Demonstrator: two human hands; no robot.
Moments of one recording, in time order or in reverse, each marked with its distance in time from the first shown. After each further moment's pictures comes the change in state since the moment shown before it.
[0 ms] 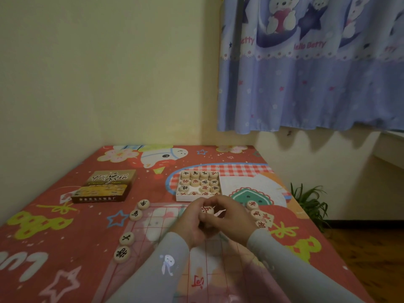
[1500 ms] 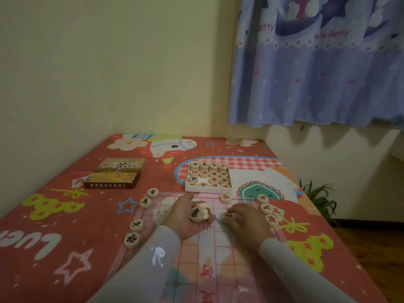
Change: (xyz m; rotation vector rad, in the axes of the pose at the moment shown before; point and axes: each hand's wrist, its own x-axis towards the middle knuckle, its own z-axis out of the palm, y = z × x) left_hand 0.015 0.014 -0.048 -0.143 0.067 -0.044; right_hand -0.006 0.060 0.016 -0.409 0.022 0.072
